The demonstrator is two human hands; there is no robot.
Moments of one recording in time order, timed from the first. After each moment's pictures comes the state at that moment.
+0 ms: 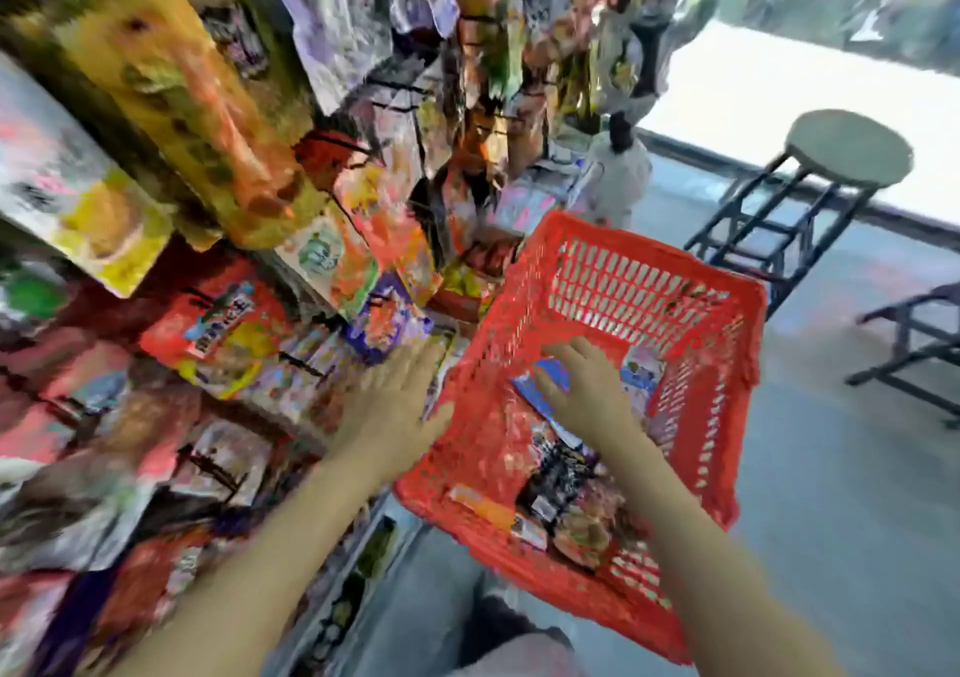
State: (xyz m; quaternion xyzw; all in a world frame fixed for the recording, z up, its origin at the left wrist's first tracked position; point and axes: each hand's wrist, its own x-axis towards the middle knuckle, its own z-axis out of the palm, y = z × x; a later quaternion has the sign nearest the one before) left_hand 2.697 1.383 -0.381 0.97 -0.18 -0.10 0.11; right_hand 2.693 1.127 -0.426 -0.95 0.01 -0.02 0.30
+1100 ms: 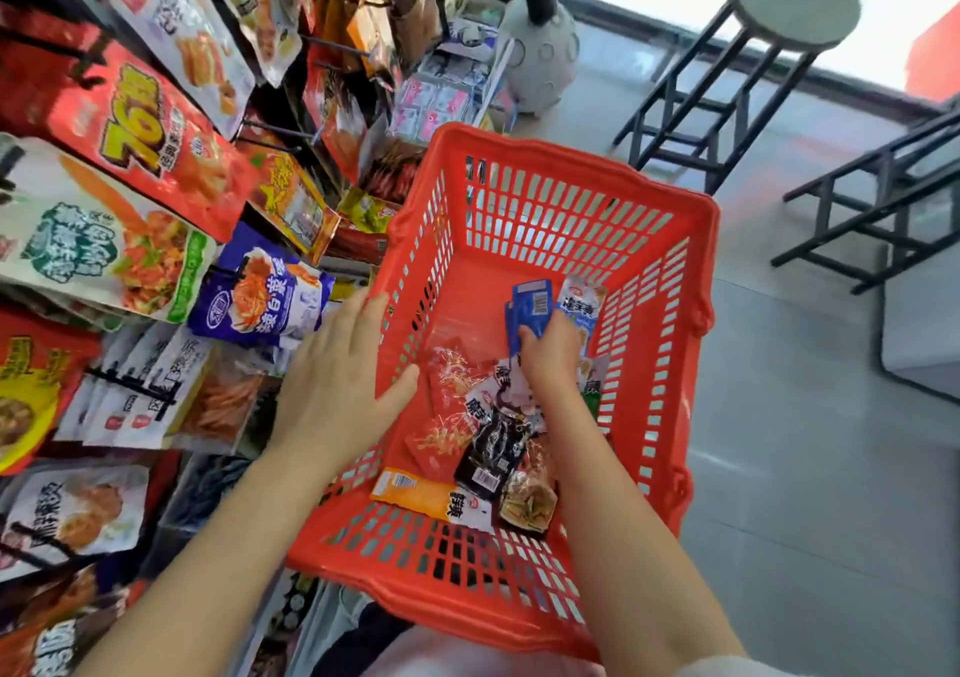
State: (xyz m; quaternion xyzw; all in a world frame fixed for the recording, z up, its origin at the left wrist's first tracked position) left_hand 2.738 1.312 -0.400 0.97 -0.18 -0.14 0.13; right_hand 2.733 1.073 -0.541 -0.83 0.41 0.07 0.37
